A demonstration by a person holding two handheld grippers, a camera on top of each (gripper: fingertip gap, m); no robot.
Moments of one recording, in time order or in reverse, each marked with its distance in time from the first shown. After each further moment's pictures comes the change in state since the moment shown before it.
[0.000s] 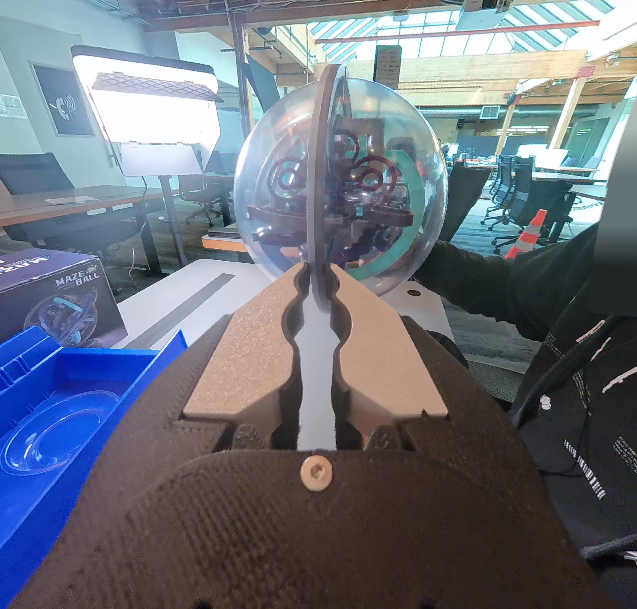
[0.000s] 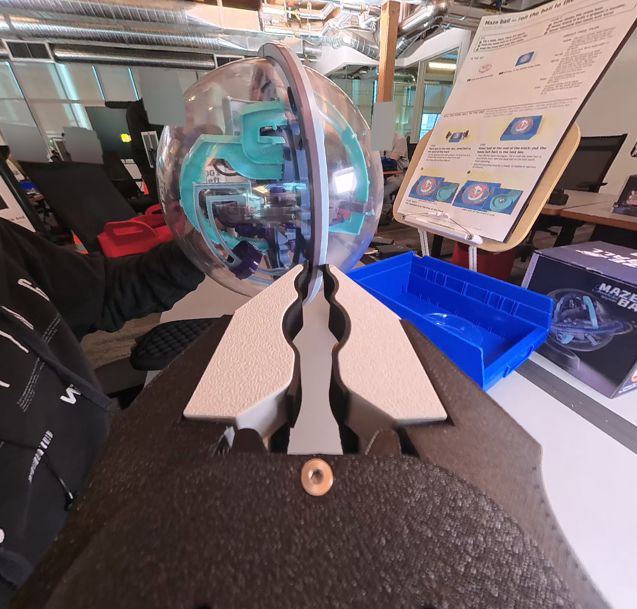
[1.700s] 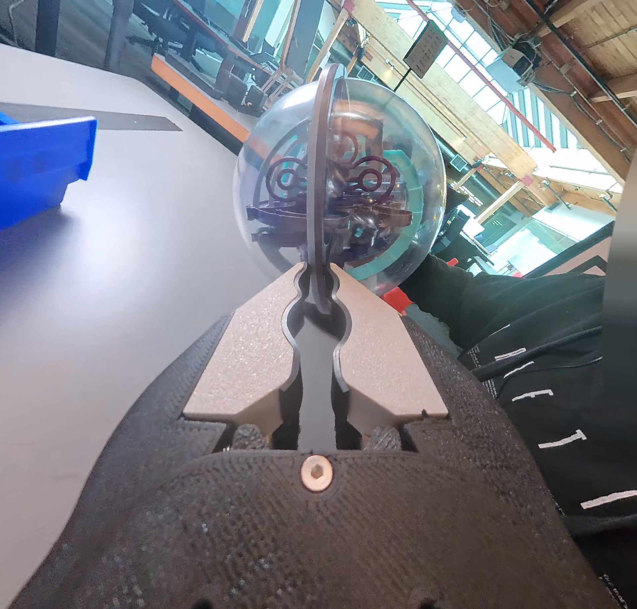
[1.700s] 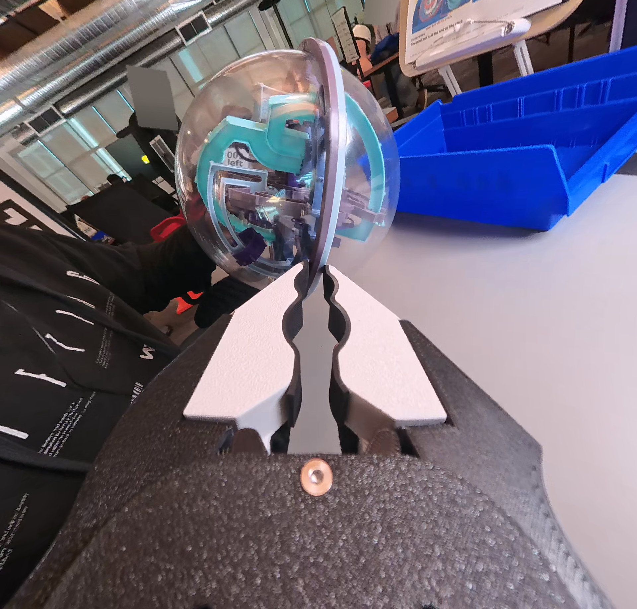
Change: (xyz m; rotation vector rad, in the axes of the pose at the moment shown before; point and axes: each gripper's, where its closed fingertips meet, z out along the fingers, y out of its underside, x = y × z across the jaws) left arm -0.007 0.110 0.008 -0.160 0.011 -0.605; right arm 0.003 0.108 -0.026 -0.185 0.000 0.435
